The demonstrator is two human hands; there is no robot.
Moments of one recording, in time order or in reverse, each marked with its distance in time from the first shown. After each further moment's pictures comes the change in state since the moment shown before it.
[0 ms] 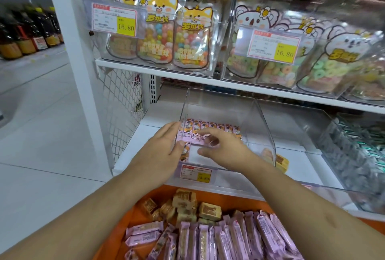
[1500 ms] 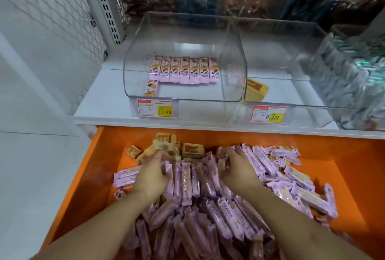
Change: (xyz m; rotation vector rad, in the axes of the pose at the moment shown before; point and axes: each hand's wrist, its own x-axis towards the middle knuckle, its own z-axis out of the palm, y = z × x) left_hand -0.102 -0.071 0.205 -0.019 -0.343 -0.411; right_hand -0.156 0.203 0.139 -0.017 0.038 0.317
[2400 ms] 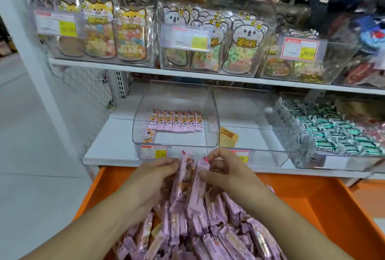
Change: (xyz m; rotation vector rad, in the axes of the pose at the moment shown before) left_hand -0.115 0.158 -0.134 -1.059 -0.208 -0.072; right_hand -0.098 -0.152 -0.186 0.863 -0.143 -0.094
